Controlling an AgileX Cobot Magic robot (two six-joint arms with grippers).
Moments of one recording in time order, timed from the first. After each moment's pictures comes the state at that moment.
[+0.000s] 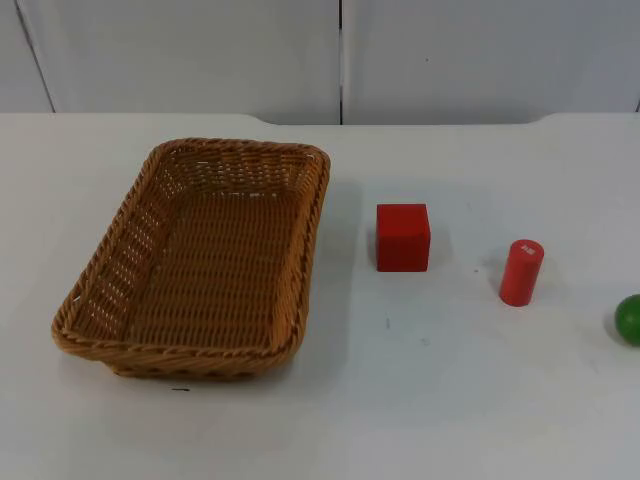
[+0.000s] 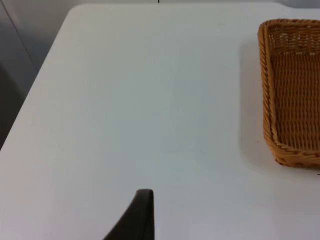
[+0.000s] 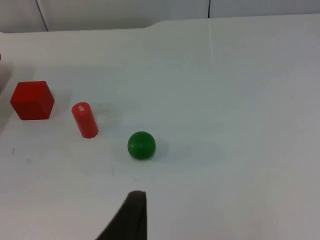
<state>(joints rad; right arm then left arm) 0.03 0.00 -0.52 -0.02 1.08 0.03 0.08 0.05 -0.50 0.00 1.07 0.02</state>
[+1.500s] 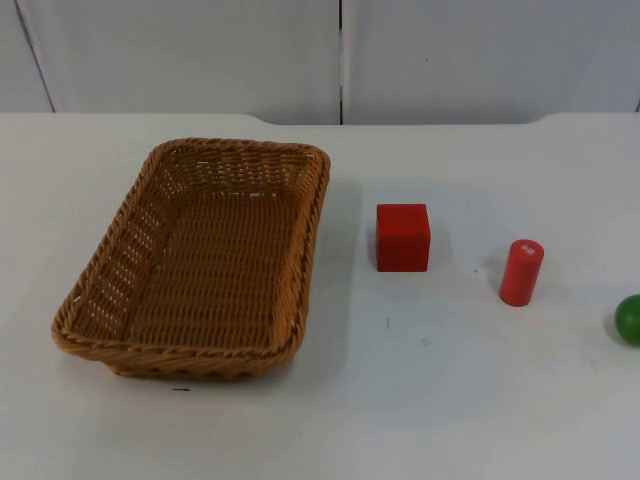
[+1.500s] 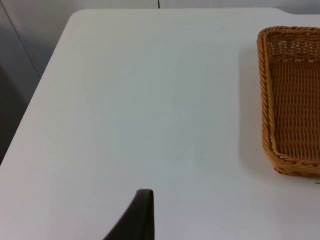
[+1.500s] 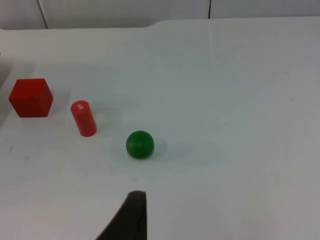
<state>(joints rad) 0.03 0.00 -0.52 -0.02 1.08 0.01 0.08 0.11 -0.55 0.00 1.06 0.02</state>
